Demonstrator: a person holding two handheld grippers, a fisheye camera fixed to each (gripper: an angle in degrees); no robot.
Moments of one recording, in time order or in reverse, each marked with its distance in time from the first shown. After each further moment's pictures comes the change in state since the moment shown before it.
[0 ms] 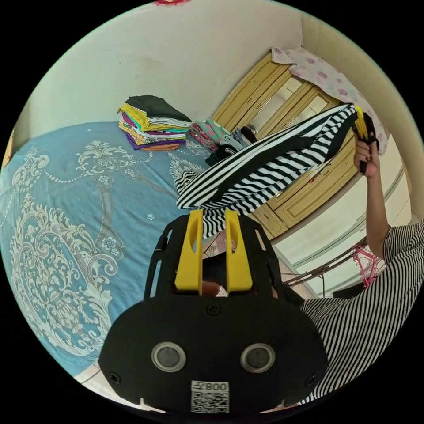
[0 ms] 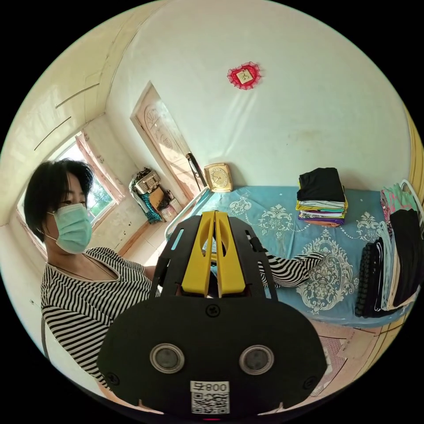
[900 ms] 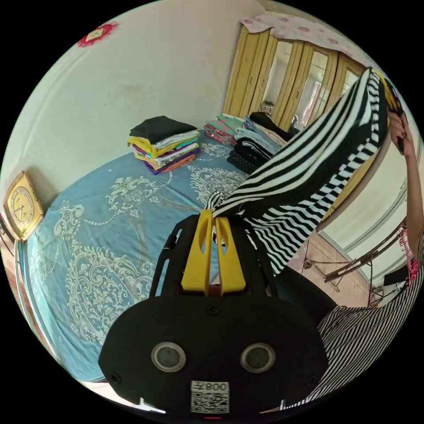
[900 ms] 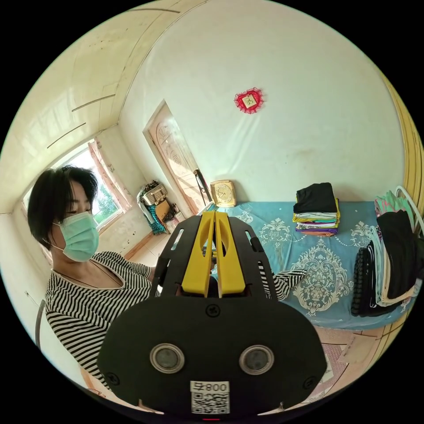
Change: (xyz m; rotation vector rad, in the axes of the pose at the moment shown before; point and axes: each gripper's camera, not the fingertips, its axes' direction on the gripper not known) left arm 0.216 0.028 -0.228 0.022 -0.356 0.151; right arm 0.013 -0.027 -0.187 0.131 -0.007 -0.039
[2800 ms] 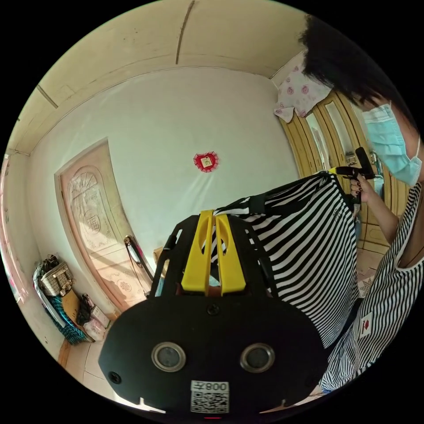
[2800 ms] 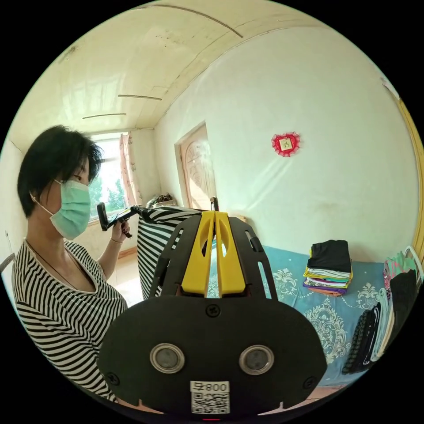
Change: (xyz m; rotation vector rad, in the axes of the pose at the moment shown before) left arm -0.045 0.217 -0.566 0.525 -0.723 0.077; right arm -0.168 0.062 0.191 0.199 -0.043 -0.268
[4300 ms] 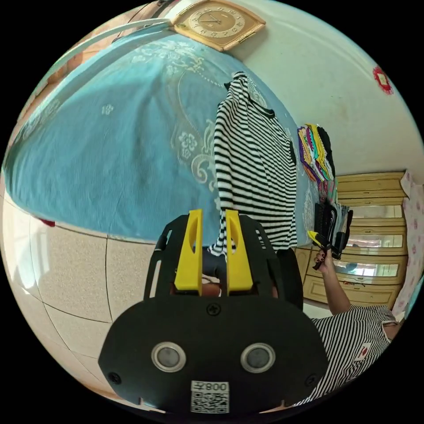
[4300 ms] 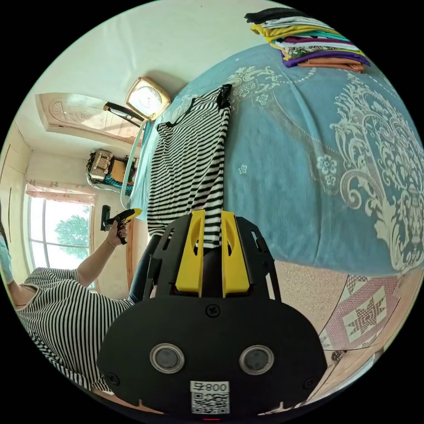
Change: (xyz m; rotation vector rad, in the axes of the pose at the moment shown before) left arm -0.016 0.695 0.634 -1.088 0.462 -1.013; right arm 0.084 0.544 0.517 -0.839 0.012 0.804
